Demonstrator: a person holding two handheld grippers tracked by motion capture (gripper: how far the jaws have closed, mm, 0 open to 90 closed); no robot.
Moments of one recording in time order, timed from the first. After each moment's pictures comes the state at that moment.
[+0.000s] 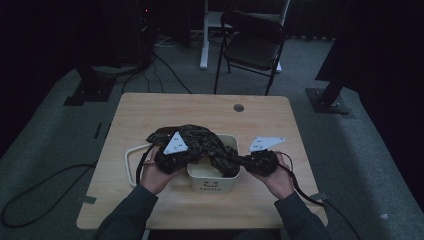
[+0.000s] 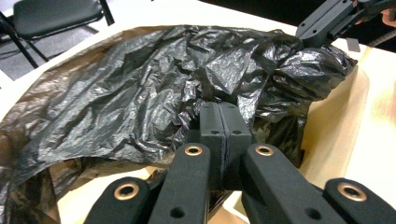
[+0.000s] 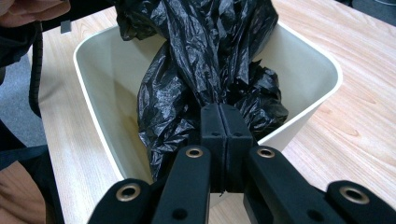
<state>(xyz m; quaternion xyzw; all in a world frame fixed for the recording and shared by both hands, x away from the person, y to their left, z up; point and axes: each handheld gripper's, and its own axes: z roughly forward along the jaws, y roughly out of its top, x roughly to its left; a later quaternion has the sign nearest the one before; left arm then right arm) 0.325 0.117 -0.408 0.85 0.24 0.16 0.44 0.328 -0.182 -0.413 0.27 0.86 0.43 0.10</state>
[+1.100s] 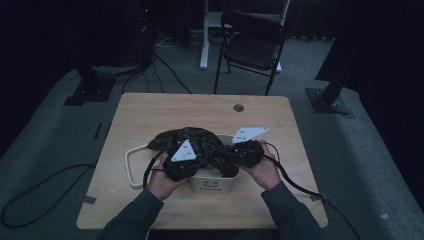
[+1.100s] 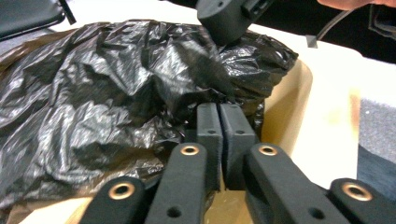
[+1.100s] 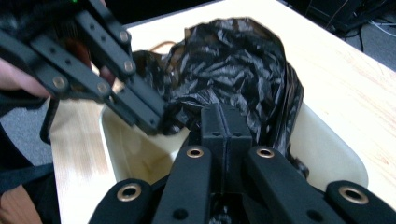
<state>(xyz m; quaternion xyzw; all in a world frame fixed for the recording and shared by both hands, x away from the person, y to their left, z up) 0.312 0.099 -0.416 0.86 0.21 0.13 0.45 0.337 -0.139 -0.383 0.23 0.86 0.44 0.11</state>
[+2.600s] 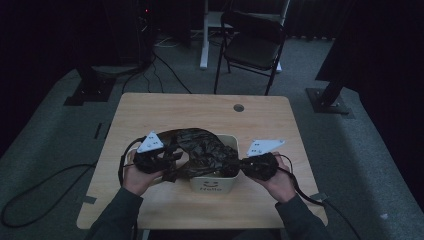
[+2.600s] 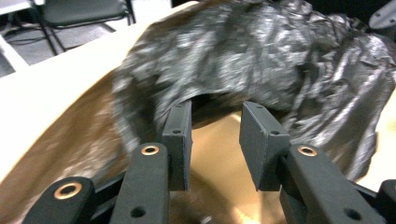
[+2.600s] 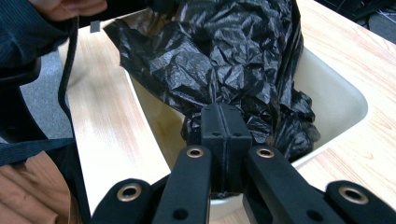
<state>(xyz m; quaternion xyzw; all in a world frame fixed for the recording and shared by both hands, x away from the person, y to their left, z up) 0.324 0.179 -0.411 0.81 0.30 0.17 0.47 0.309 -0.174 -0.394 0.22 0.86 0.44 0.10</state>
